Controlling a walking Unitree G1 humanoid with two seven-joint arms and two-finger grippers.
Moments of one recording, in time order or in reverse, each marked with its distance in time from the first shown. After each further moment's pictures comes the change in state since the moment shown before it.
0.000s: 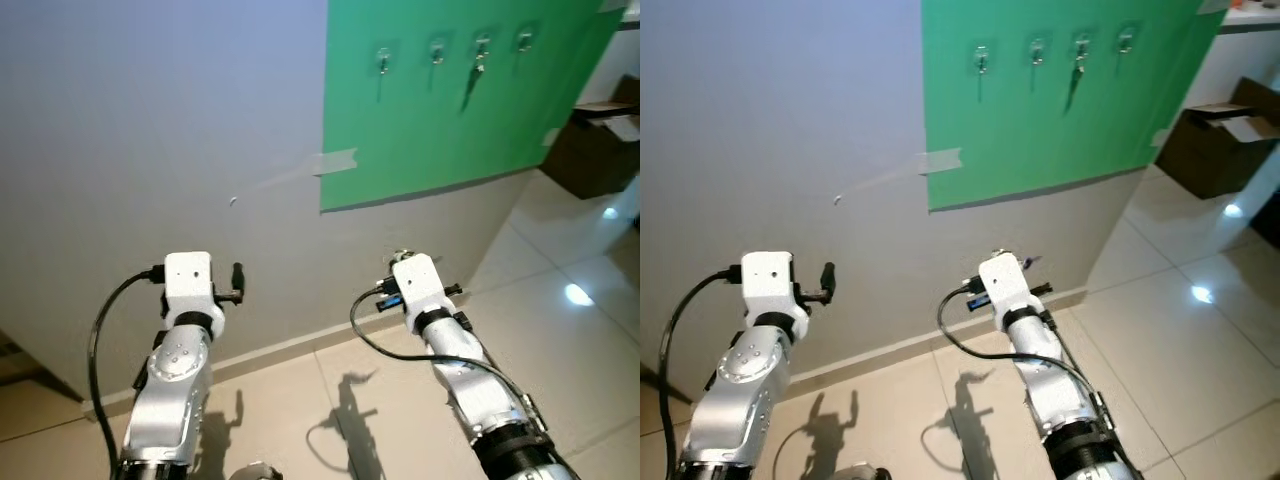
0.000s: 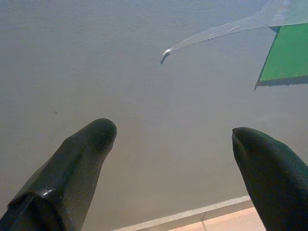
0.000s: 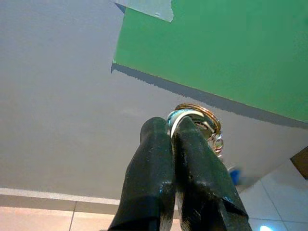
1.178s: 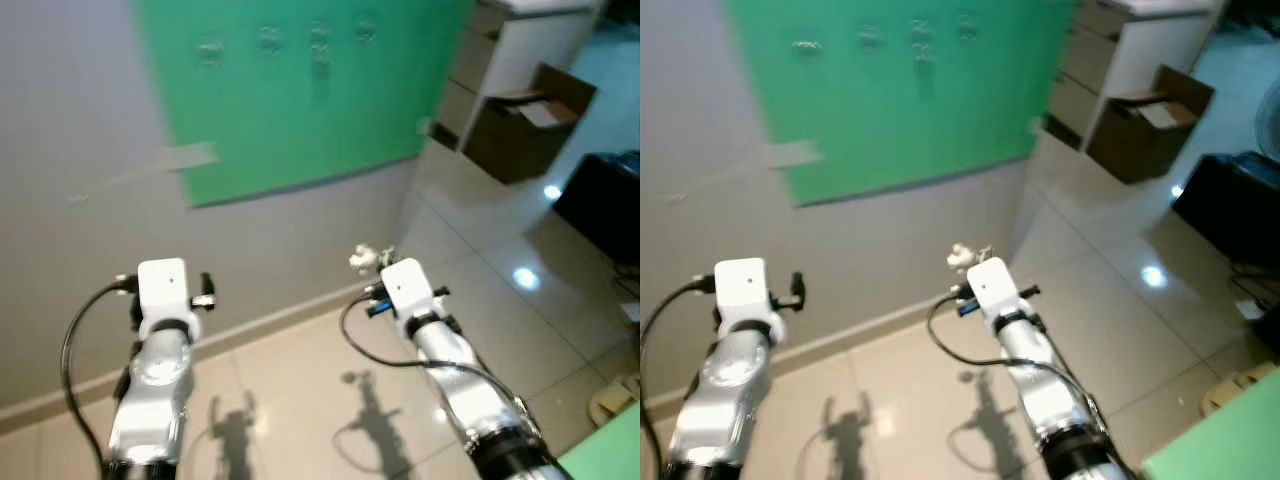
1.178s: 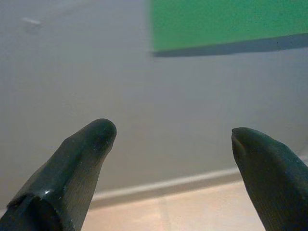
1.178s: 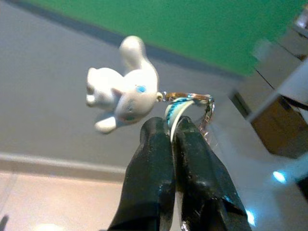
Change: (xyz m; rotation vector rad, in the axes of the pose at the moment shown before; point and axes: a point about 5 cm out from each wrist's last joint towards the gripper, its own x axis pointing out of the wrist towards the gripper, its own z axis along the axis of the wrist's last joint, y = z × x) left arm 0.001 0.010 -0.012 -0.006 0.071 0.116; right arm -0.005 0.002 -0.009 -0.017 0.017 0.030
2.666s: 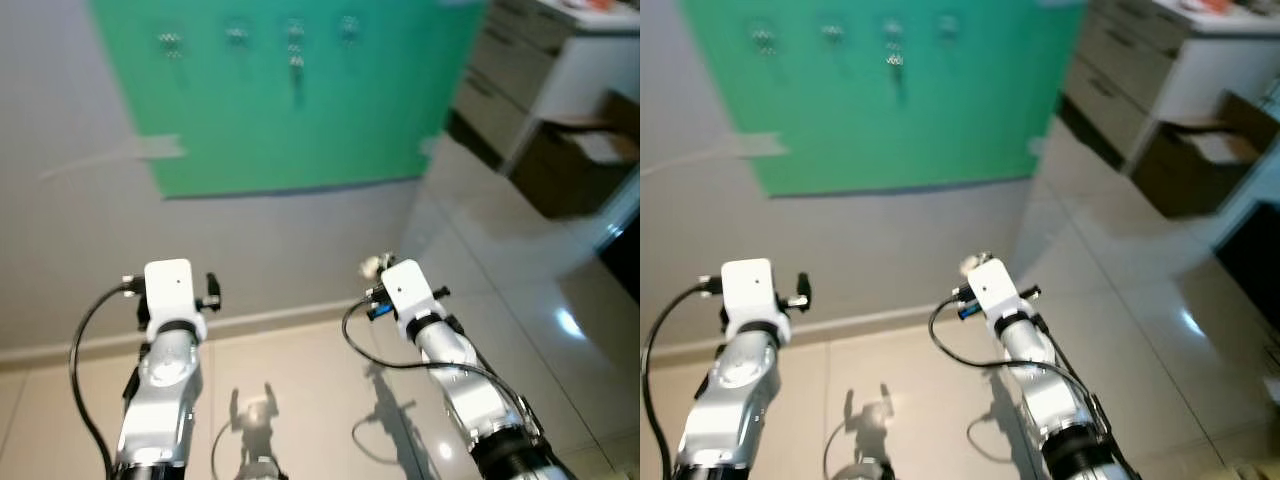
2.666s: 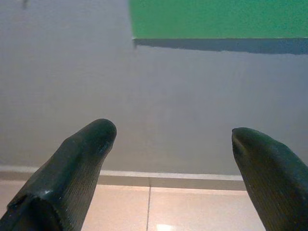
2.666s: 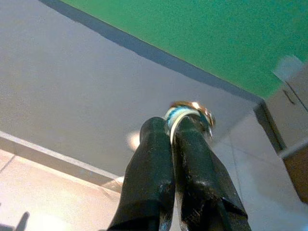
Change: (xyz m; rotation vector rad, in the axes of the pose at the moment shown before) left arm -0.002 0.003 0.001 0.019 -0.011 0.032; right arm 0.003 0.005 0.006 -0.003 -0.017 0.040
